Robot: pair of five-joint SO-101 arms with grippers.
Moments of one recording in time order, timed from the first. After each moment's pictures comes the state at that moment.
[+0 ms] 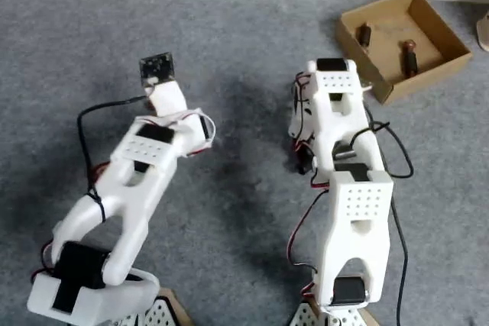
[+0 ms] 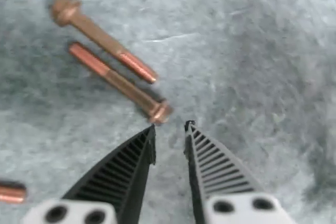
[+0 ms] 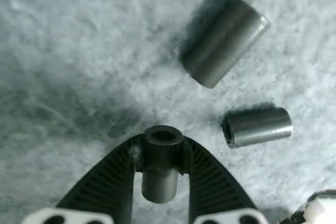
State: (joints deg) left arm 7.2 -9.7 39.1 37.1 33.2; right arm -7.5 38.9 -25.2 98.4 -38.5
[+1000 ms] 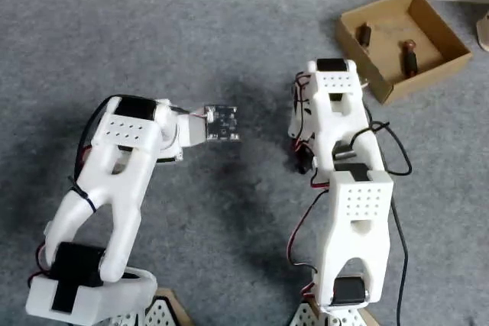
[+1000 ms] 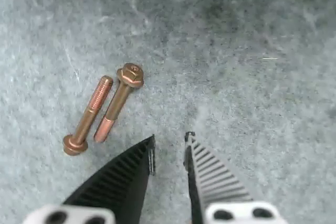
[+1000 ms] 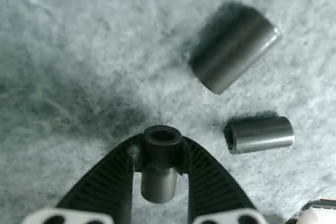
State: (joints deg) left arm 3.2 -9.7 25.7 68.5 -72.1; right arm -7.5 39.6 -25.2 98.1 -35.9
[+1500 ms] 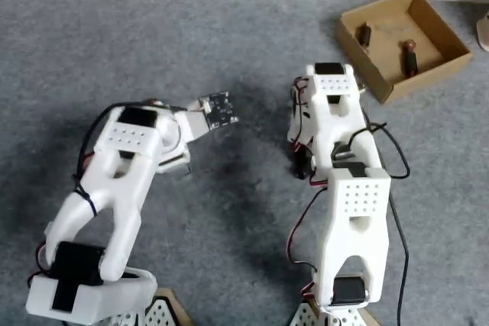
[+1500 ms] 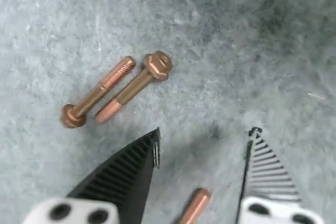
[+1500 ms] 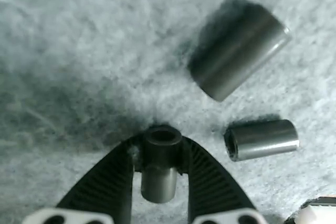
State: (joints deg) left arm 2.8 -9.5 34.2 55.0 -54.5; right arm -7.5 41.8 -25.2 98.1 -35.9
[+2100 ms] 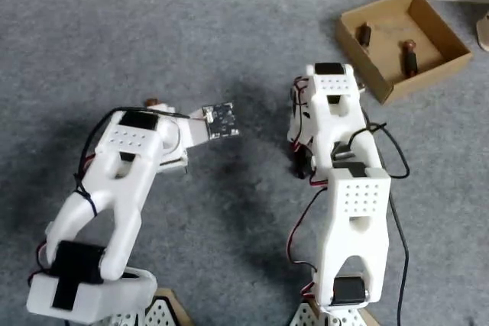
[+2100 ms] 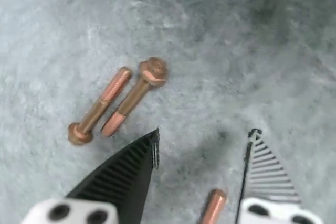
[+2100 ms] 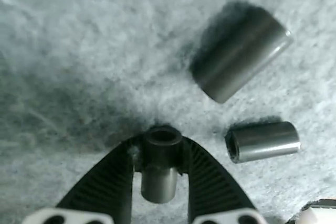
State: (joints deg) left arm 2.8 -7.8 31.5 57.3 -66.8; right arm -7.5 41.8 -25.2 97.5 -35.7
